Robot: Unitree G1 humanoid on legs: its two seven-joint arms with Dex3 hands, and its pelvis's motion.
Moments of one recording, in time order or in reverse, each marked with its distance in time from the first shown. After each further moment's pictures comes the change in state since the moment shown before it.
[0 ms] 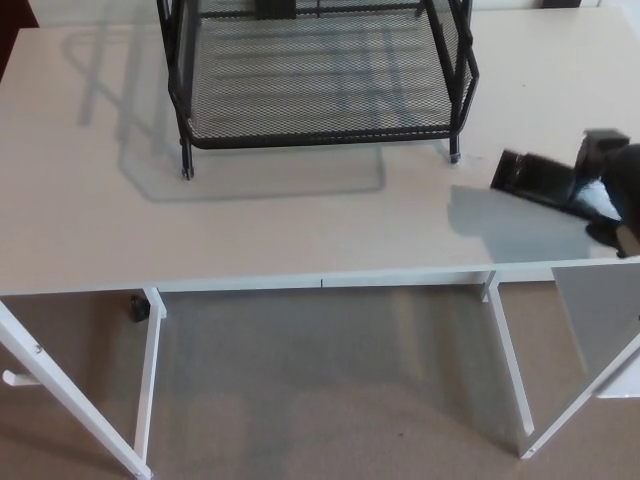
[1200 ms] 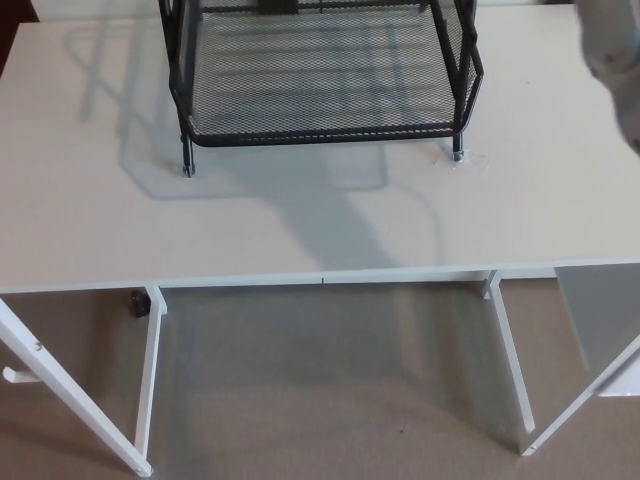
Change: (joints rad) left_arm -0.010 -0.005 0.005 -0.011 0.003 -0.030 -0.002; right_arm -0.514 0.160 -0.019 -0.122 0.076 -0.052 0.211
